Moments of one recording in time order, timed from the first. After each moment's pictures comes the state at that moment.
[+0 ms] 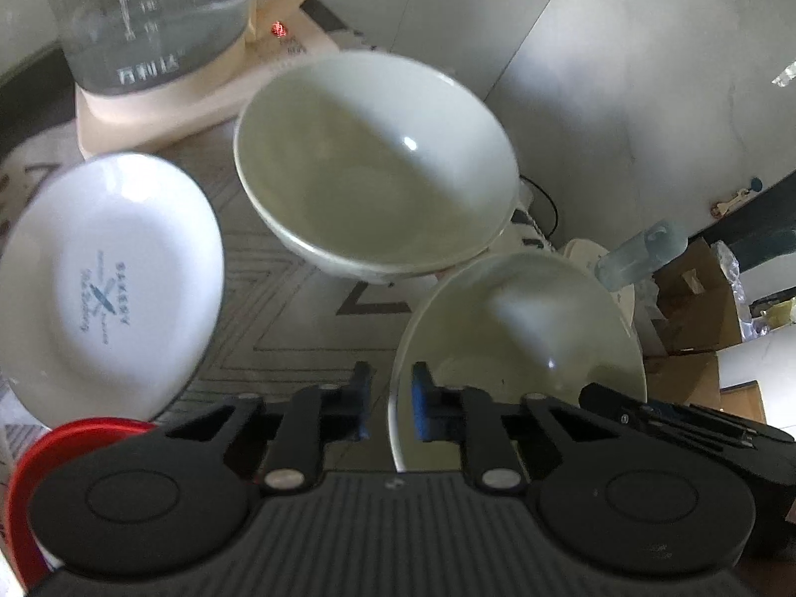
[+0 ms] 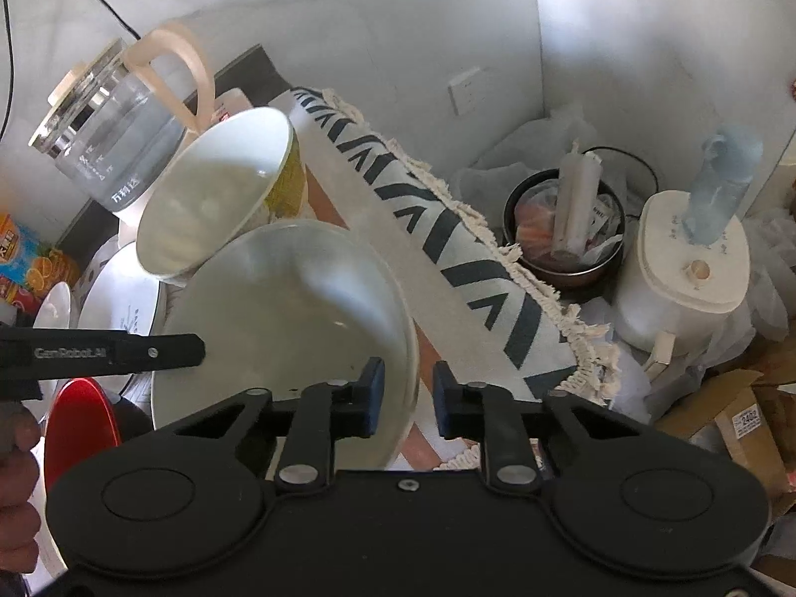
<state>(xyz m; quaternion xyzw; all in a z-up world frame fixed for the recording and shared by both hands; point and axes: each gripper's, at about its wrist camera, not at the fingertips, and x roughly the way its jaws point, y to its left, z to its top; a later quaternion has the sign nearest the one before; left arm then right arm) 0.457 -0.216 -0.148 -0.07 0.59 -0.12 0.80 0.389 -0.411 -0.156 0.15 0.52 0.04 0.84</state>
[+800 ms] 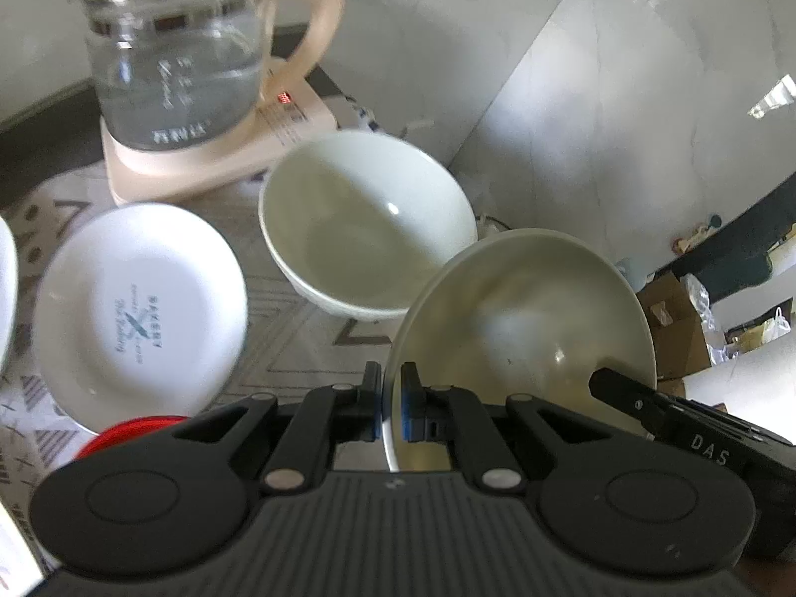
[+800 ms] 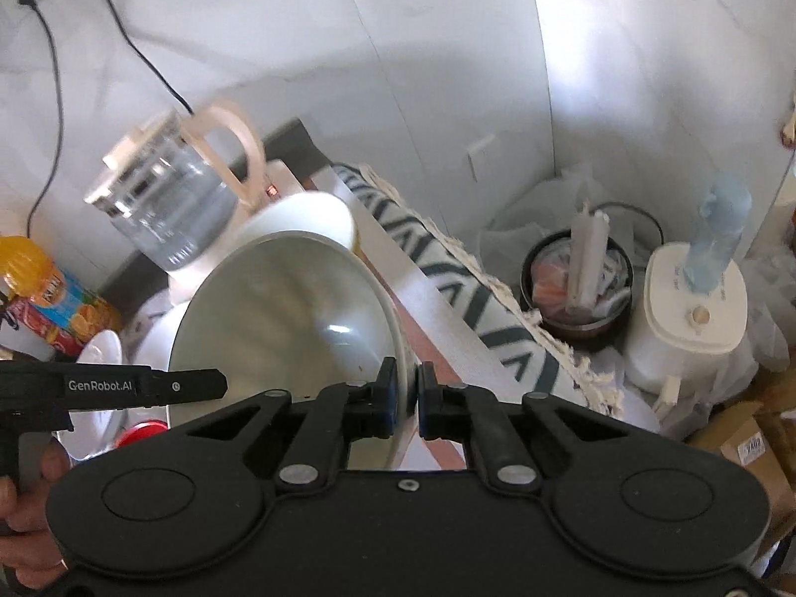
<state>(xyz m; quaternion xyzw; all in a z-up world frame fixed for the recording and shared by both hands) 0.435 -0.194 -0.086 -0.09 0.54 -0.13 0.83 0.374 -0.405 -0.095 0.17 0.45 0.04 0.88</state>
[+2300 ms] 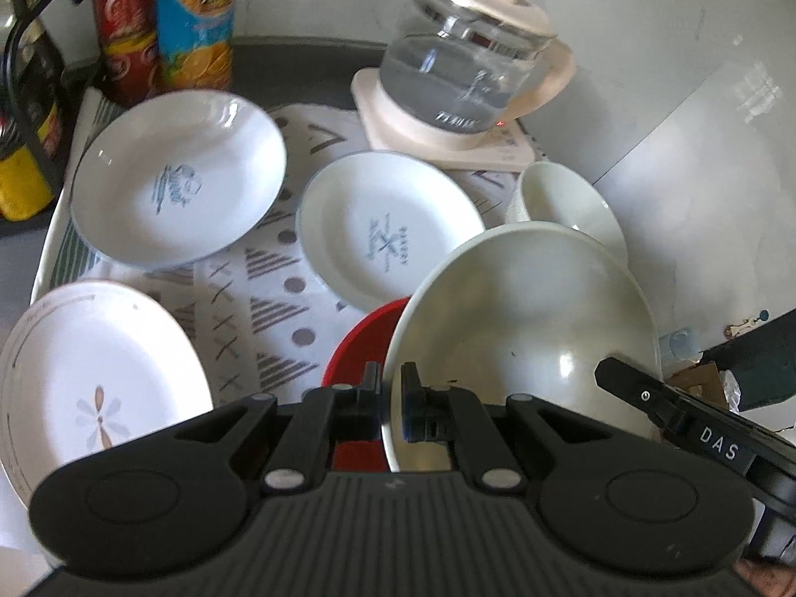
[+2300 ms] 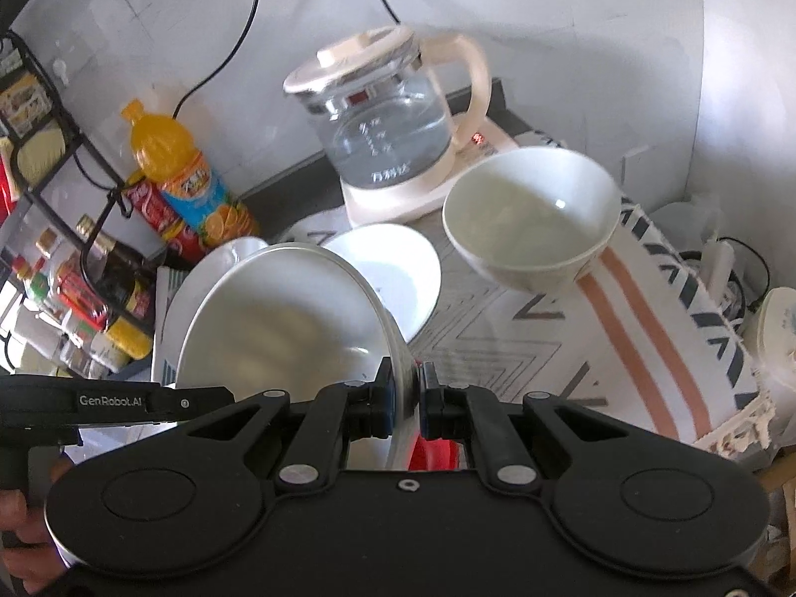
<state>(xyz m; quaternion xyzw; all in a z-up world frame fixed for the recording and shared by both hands) 0.341 -0.037 -0.071 -0.18 0.53 0.00 0.83 0.341 -0.262 -0.069 0.11 0.46 0.18 0.86</state>
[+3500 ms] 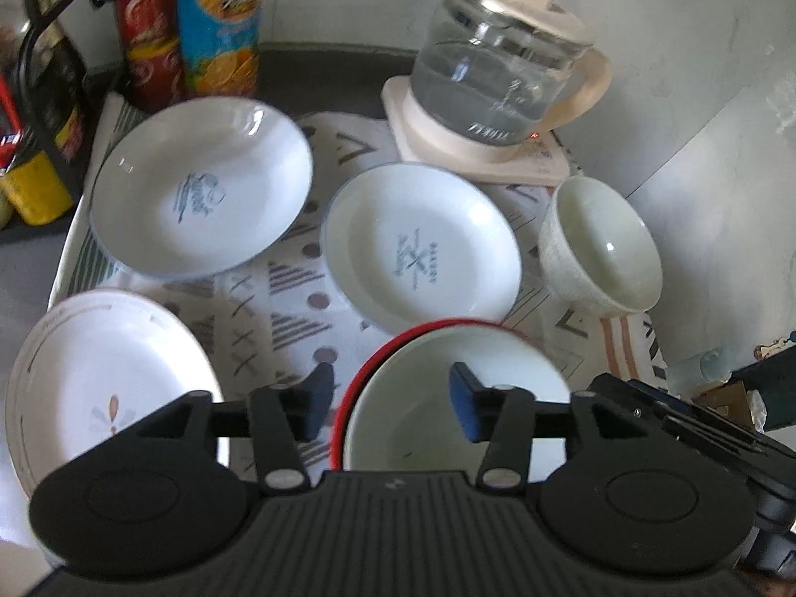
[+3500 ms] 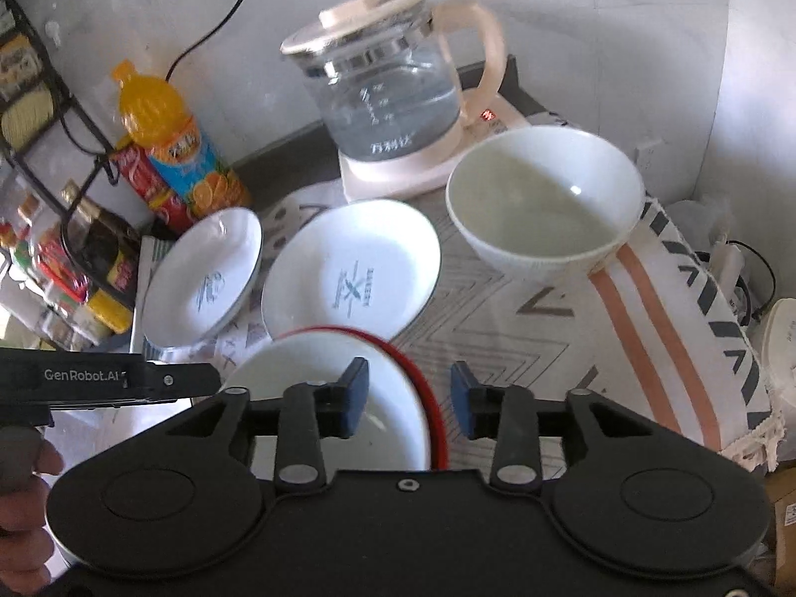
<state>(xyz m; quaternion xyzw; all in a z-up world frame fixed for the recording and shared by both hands) 0.357 -0.046 -0.076 -0.17 0.52 0.04 0.84 0.362 -0.257 -0.087 0.08 0.47 0.19 0.86</state>
